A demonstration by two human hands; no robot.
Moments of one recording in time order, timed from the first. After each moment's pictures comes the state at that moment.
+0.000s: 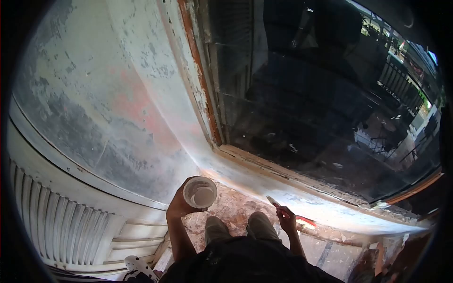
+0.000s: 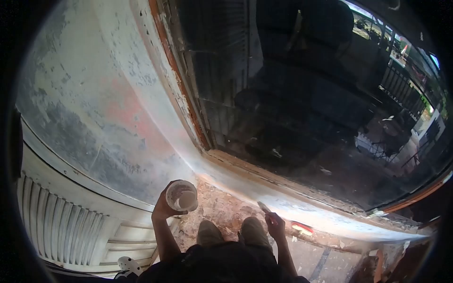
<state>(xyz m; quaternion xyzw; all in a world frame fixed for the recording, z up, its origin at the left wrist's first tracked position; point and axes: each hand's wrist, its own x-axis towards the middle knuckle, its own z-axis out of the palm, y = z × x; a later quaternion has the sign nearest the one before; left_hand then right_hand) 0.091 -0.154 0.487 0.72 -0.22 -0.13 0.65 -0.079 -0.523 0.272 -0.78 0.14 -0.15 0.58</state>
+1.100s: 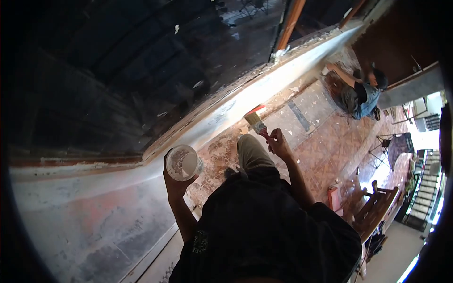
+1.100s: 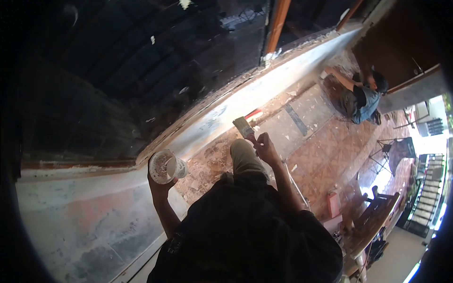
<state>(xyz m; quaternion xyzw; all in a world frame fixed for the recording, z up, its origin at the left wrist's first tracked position) 0.050 -0.310 0.591 0.63 -0.38 -0.34 0.59 -0.281 -0.495 0.435 -0.59 0.50 -0.29 0.56</state>
